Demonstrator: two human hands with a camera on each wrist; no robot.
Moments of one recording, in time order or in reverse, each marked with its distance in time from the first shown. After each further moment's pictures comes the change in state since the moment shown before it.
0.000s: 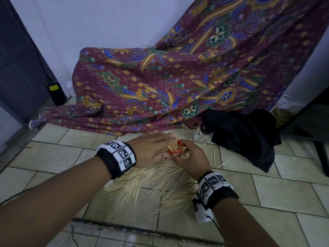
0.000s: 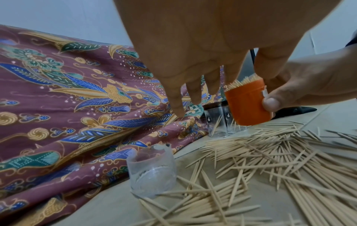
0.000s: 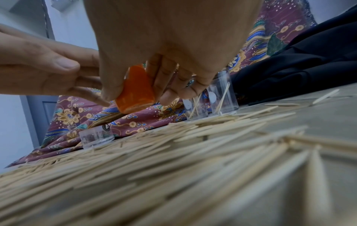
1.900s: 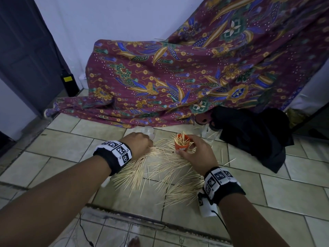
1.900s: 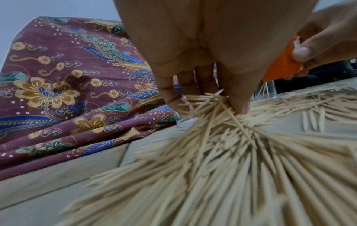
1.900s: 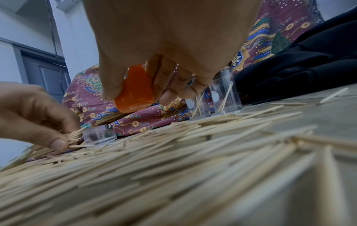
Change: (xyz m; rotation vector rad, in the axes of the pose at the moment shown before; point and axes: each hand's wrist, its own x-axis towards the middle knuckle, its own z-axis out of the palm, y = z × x) left_hand -0.021 -0.030 0.028 0.090 -0.083 -0.317; right_hand 0.001 -0.002 0.000 0.008 -0.027 0.033
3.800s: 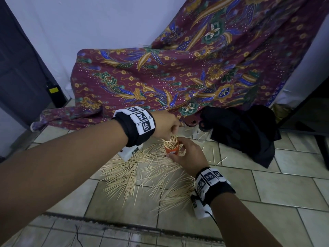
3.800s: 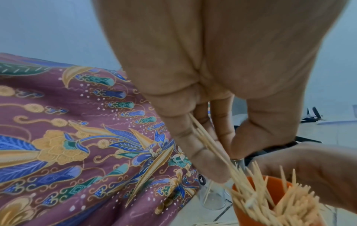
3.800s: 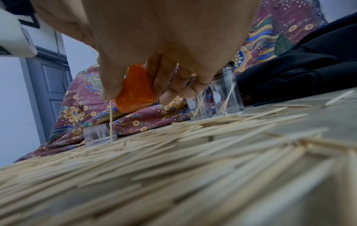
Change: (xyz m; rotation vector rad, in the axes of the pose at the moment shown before) left_hand 0.035 0.071 -0.130 -0.091 -0.065 0.195; right_hand -0.001 -0.007 -0.001 -0.028 0.005 -0.040
